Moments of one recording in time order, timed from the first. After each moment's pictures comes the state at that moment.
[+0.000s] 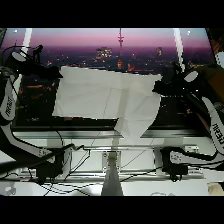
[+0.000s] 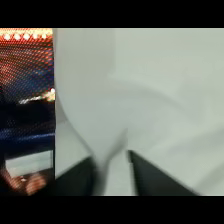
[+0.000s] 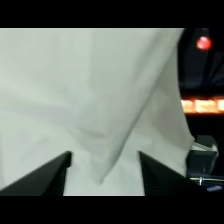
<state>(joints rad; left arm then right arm) 0.23 -1.78 1.46 1.00 -1.16 -1.10 -0.12 -1.38 0.91 -1.06 0.93 1.38</state>
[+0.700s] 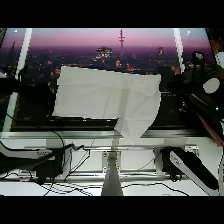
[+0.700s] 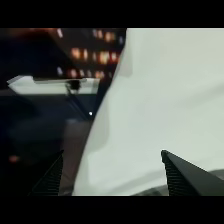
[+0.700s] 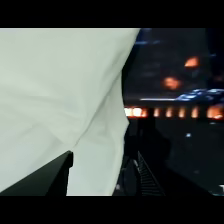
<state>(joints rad) 0.49 -1.53 1.07 1.03 -1.35 -1.12 -0.11 -0.95 0.87 -1.36 0.96 1.42</state>
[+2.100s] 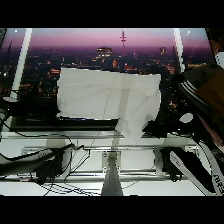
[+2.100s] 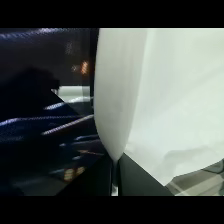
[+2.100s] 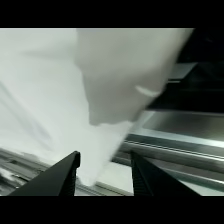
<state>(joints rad) 0.54 -1.39 0.67 0.96 -1.15 -0.90 -0.11 -0.92 0.22 -0.86 1.13 1.43</state>
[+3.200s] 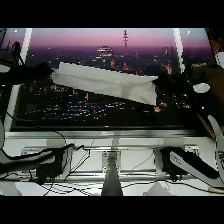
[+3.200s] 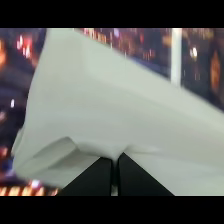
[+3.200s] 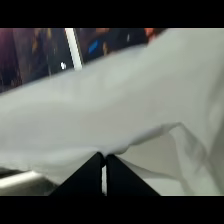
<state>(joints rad) 0.27 -1.43 1.12 0.74 -0.78 -1.05 -0.11 -1.16 0.75 -0.57 0.68 1.36</state>
